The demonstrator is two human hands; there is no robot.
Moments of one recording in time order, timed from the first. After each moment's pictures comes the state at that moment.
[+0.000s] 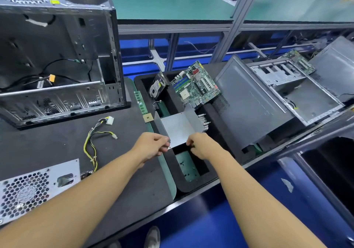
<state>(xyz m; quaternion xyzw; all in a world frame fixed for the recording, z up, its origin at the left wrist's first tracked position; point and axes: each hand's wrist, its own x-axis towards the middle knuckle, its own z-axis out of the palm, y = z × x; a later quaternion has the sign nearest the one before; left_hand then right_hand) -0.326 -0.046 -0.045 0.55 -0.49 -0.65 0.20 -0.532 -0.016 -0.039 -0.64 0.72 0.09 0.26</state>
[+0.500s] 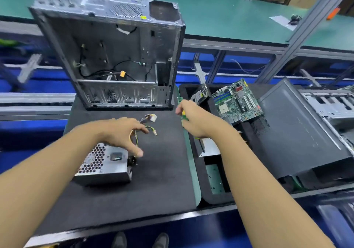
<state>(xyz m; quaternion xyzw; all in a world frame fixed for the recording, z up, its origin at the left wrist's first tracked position) -0.136 -0.069 0.028 0.49 -0.80 -0.31 -0.14 -0.395 -0.066 0.079 -0.78 0.56 -0.02 0.29</state>
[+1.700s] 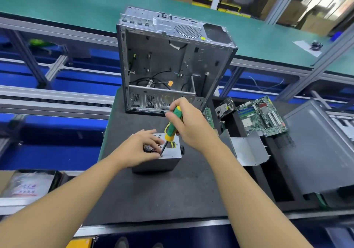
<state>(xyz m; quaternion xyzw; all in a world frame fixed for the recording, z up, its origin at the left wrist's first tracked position) -0.041 -0.004 -0.034 0.50 -0.75 -0.36 0.25 -0.230 -0.019 0.094 -0.77 0.49 -0.25 0.31</state>
